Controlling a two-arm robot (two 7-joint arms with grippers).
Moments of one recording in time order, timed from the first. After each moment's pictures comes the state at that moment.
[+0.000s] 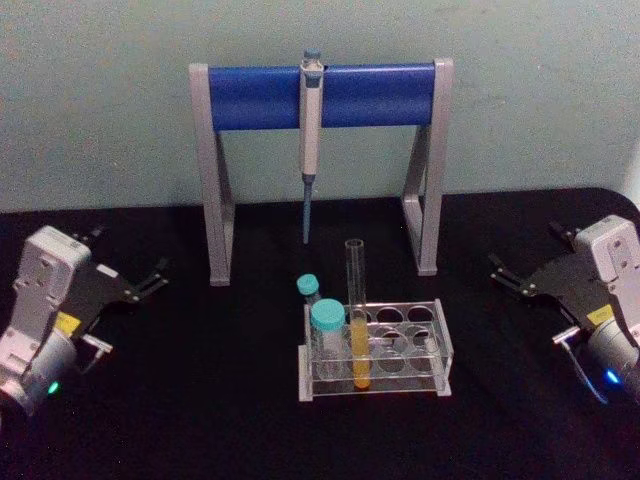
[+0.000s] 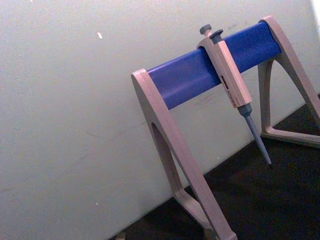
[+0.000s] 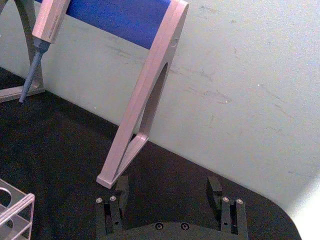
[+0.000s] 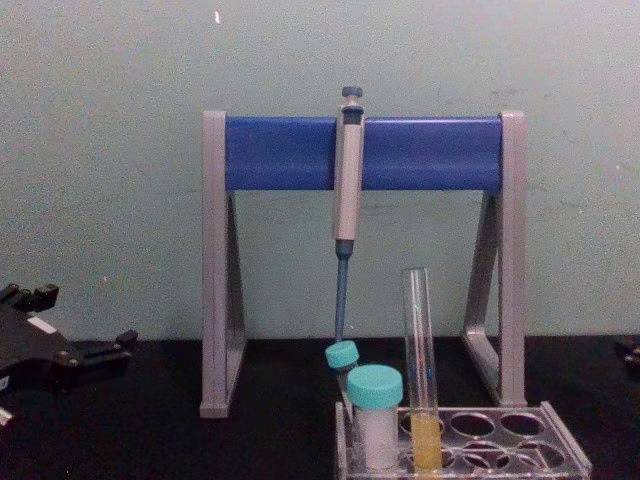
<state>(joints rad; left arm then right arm) -0.20 0.60 0.45 -1.41 -0.25 -0.12 0.03 0.20 0.60 -0.45 -1.41 0.25 -0.12 -0.03</state>
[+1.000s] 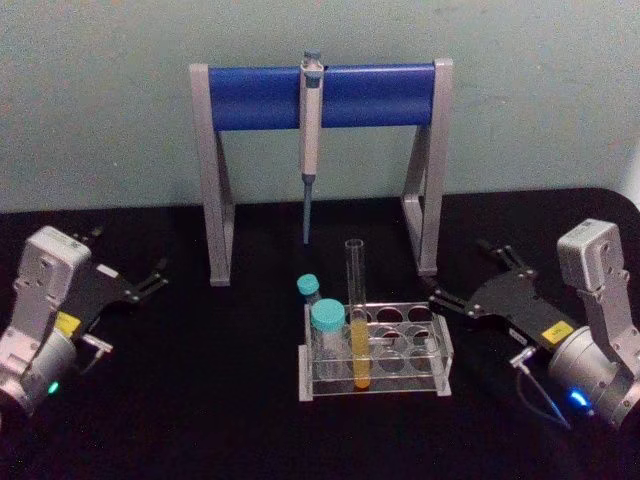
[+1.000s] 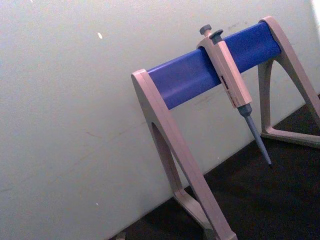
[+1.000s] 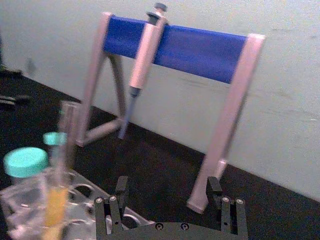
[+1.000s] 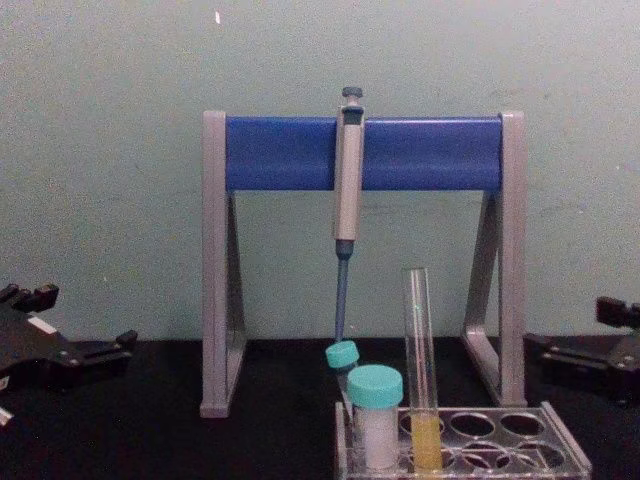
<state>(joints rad) -0.20 0.60 0.45 -1.41 -0.25 -0.12 0.03 0.12 0.56 -0.41 -1.57 0.38 -0.08 0.20</state>
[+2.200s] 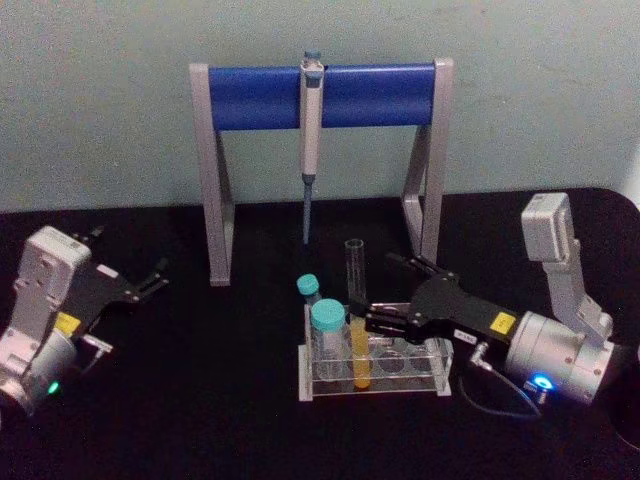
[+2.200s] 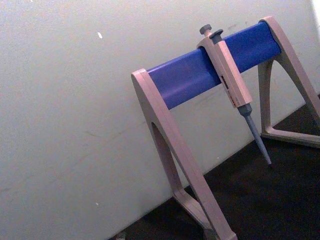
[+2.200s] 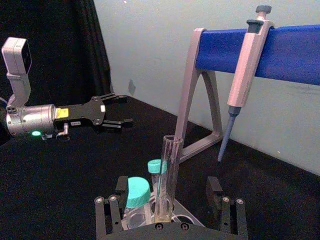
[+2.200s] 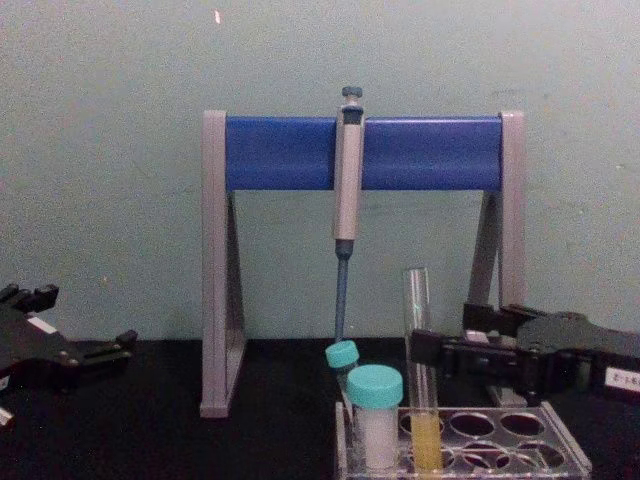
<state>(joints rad) -0.20 0.60 0.45 -1.41 -0.25 -0.12 0.03 0.25 0.51 -0.46 -1.47 0.58 0.02 0.60</state>
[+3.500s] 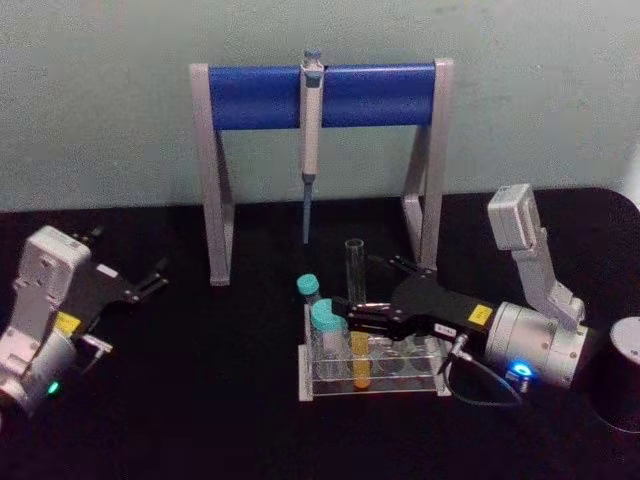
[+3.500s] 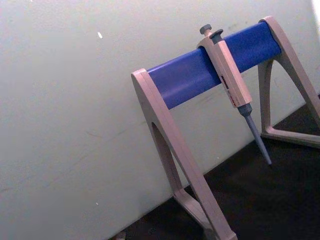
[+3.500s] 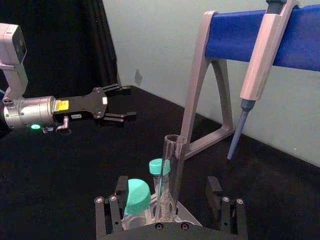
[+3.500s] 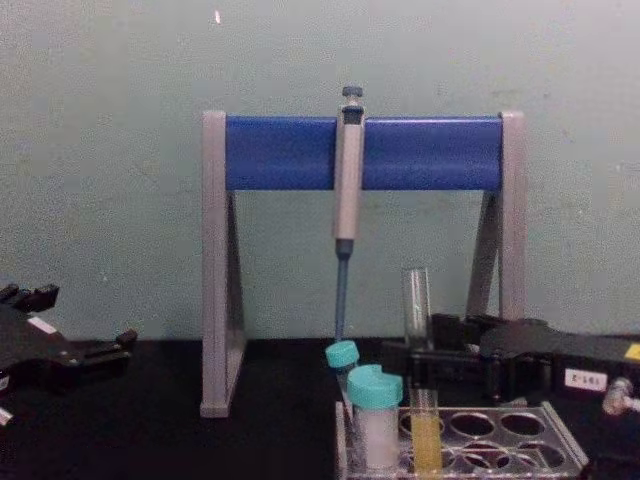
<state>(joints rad) -0.20 0.60 0.45 -1.41 -0.25 -0.12 0.03 0.35 0.48 -0.52 -1.38 0.57 0.06 0.63</state>
